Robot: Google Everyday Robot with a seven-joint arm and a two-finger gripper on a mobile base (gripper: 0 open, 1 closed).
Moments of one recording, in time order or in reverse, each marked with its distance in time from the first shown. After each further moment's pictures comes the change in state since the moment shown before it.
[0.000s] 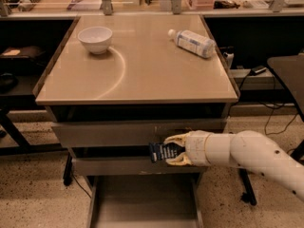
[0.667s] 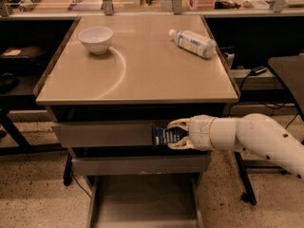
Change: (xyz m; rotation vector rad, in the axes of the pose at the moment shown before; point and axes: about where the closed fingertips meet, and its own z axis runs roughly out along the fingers) arm -0.002 -0.049 -0.015 0.046 -0.001 0.045
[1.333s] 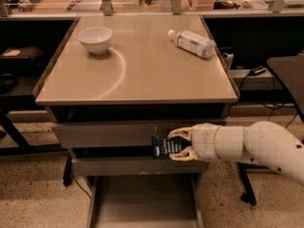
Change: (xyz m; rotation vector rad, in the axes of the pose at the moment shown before) arm -0.020 0.026 -0.022 -0.035 -0.018 0.004
